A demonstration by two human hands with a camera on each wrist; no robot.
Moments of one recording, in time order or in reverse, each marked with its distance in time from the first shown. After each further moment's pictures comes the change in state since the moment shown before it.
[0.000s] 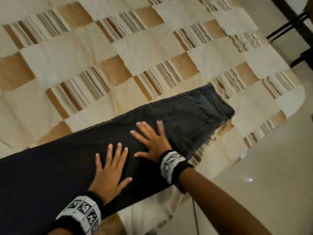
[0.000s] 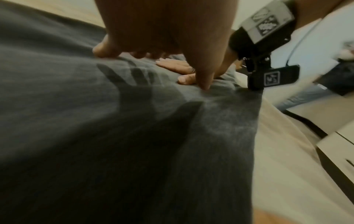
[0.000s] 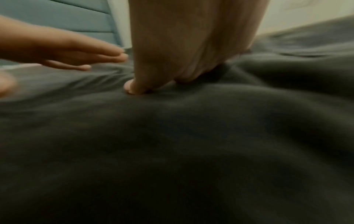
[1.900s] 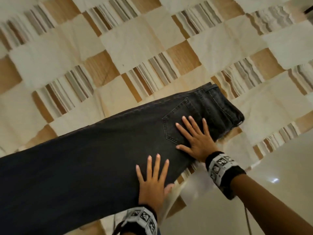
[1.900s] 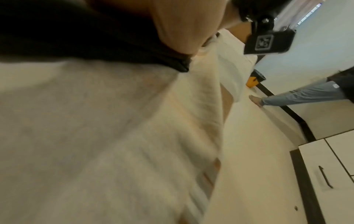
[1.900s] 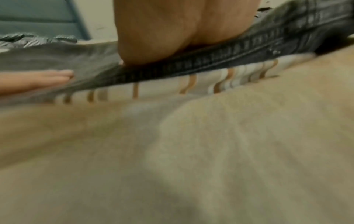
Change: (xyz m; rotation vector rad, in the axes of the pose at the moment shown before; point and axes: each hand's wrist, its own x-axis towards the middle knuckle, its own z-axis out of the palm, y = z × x) left_hand 0.060 0.177 0.046 -0.024 -0.052 -0.095; right_hand -0.058 0.179 0.033 0.074 0.021 0.033
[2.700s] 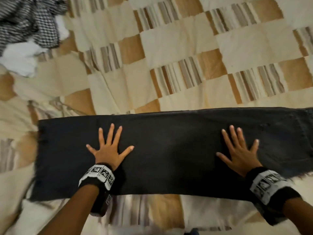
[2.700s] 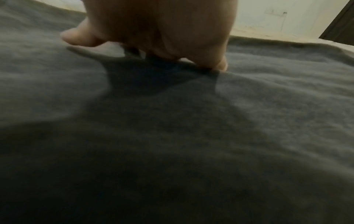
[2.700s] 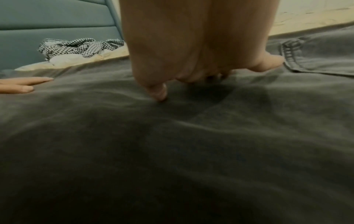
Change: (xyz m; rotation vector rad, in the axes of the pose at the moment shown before) left_hand -0.132 -0.356 -0.017 -0.198 0.200 -0.672; right_hand 0.040 -0.164 -0.012 -0.053 -0.035 0.046
